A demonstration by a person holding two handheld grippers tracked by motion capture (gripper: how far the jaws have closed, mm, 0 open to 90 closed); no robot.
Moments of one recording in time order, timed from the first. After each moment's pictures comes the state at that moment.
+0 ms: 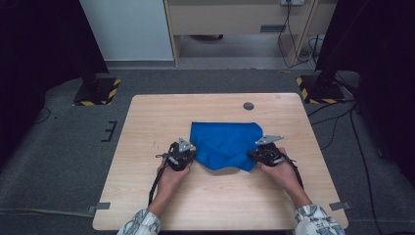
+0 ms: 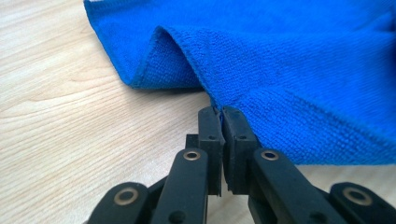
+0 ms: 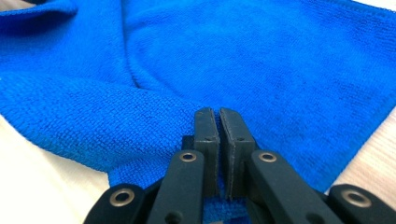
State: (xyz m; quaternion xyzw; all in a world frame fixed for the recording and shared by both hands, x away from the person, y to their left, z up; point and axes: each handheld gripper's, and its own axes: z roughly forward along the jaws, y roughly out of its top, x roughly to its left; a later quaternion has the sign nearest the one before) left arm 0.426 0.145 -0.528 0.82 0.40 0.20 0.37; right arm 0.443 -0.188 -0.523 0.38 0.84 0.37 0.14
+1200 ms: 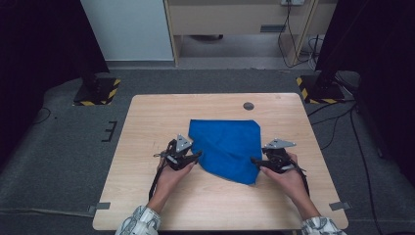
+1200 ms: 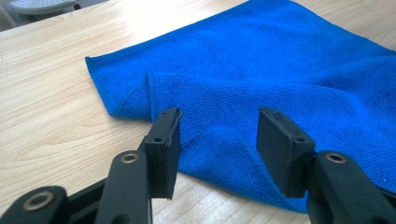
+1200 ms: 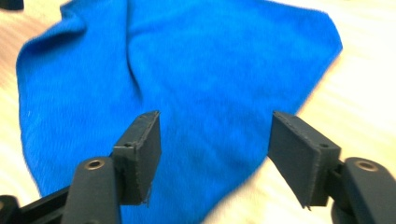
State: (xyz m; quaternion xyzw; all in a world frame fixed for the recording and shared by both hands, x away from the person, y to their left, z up) left arm 0.416 0.145 -0.503 0.79 0.39 0.22 0.42; right arm 0.409 -0.205 -0.505 0.43 0.80 0.39 0.17
